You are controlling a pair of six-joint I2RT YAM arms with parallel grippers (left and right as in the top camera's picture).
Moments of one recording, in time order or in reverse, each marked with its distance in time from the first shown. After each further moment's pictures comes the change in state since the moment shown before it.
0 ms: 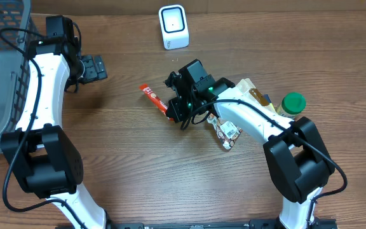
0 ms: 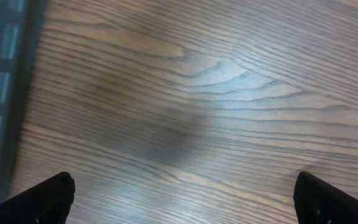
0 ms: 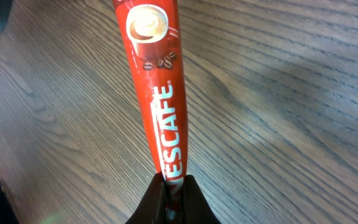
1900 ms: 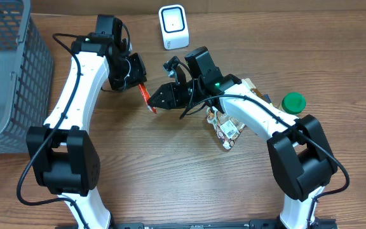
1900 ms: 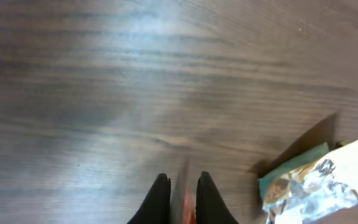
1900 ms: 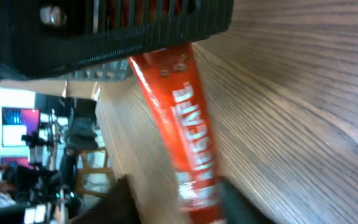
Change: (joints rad) left arm -0.246 0.000 0.001 -0.045 0.339 -0.283; right arm -0.045 0.000 0.000 0.264 -0.380 0.266
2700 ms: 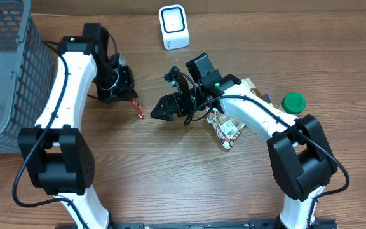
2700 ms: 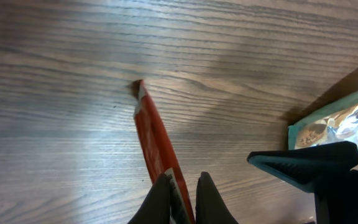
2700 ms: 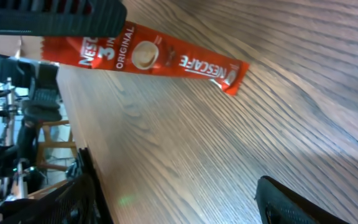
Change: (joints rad) left arm 0.074 0.000 0.001 -0.215 0.056 0.169; right arm 0.000 0.000 0.000 -0.202 0.070 -0.236
